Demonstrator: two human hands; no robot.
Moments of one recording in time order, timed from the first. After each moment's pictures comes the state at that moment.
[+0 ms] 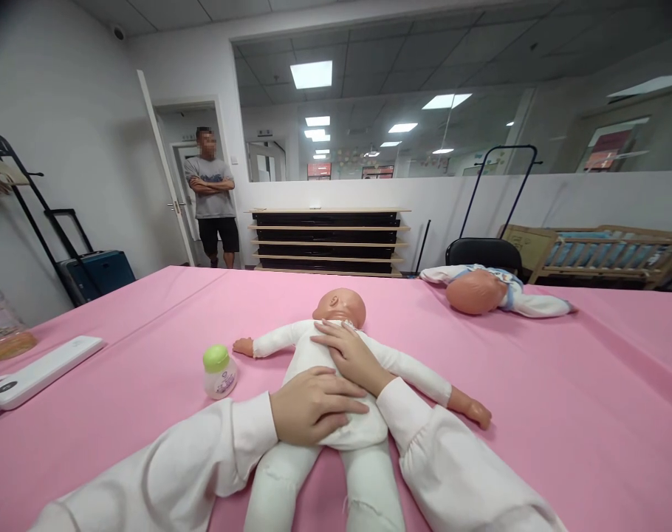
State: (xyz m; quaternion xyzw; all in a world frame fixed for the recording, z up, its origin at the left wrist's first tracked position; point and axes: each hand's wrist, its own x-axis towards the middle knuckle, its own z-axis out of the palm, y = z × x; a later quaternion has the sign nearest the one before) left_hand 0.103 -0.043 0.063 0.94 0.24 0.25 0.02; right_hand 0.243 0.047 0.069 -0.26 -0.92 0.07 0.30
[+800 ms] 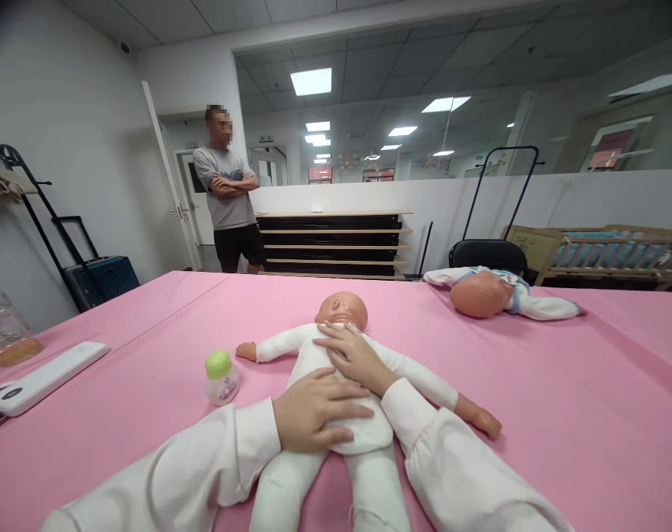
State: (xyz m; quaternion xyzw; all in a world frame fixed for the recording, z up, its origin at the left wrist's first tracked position) left_hand 0.099 -0.040 0.060 0.94 0.24 0.23 0.00; right_hand 0.245 0.053 0.075 -0.25 -0.93 0.05 0.28
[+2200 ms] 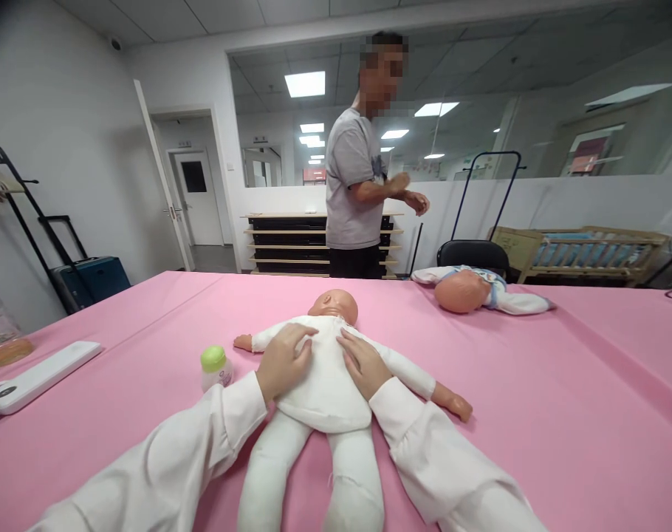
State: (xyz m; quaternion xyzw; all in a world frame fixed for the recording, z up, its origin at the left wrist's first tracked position) left_hand 0.087 -0.021 0.079 0.77 0.45 0.46 -0.01; right_hand 0.289 0.044 0.027 -0.34 -0.86 -0.02 0.39
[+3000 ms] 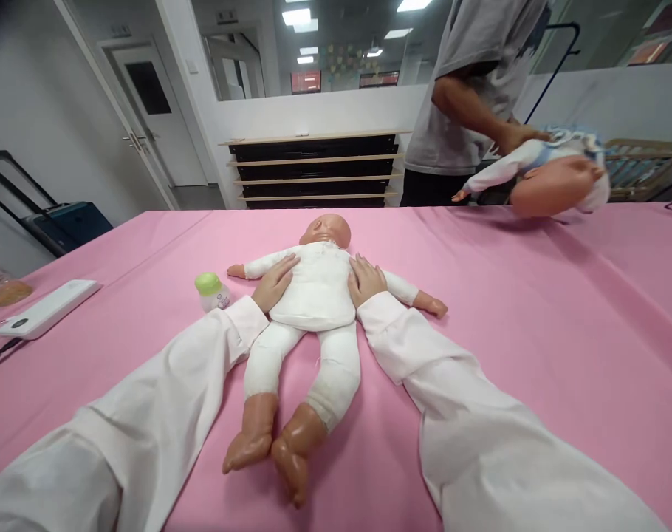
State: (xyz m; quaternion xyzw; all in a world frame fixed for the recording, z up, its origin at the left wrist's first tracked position) left_hand 0.049 0.009 0.026 0.78 0.48 0.40 0.09; right_hand 0.289 0.042 0.014 -0.53 -0.78 -0.06 0.32
